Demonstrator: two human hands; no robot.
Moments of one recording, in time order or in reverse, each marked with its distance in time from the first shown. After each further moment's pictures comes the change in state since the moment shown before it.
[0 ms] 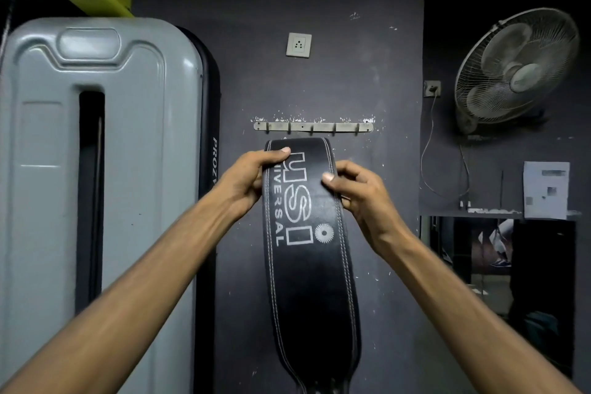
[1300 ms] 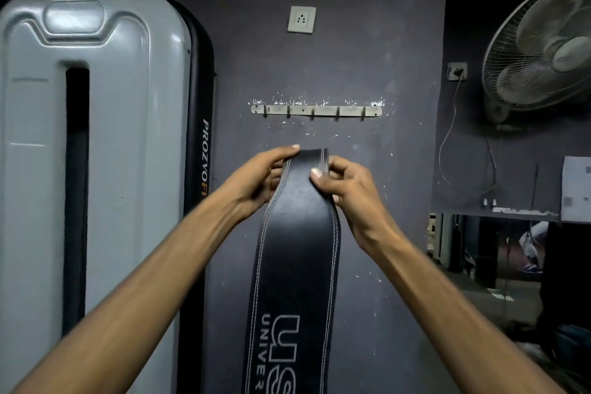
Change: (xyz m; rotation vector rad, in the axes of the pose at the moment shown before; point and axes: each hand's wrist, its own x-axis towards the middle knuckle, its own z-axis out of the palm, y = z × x) left_hand 0.046 -0.058 0.045 0.052 0.047 -0.048; right_hand 0.024 0.048 -0.041 0.040 -0.047 0.014
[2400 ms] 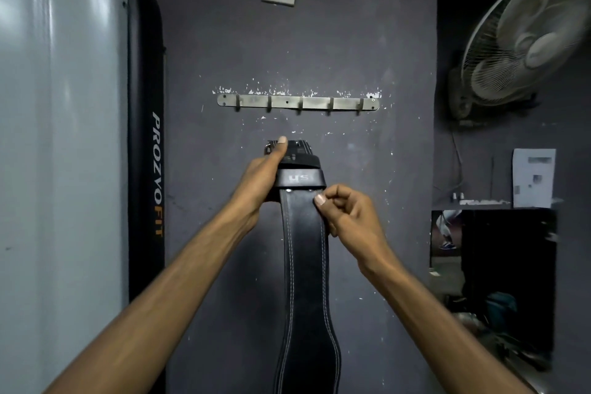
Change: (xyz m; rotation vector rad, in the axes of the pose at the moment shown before) left_hand 0.172 -0.060 -0.088 0.127 0.030 0.144; right_hand 0.103 0.137 0.019 -0.309 0.314 0.004
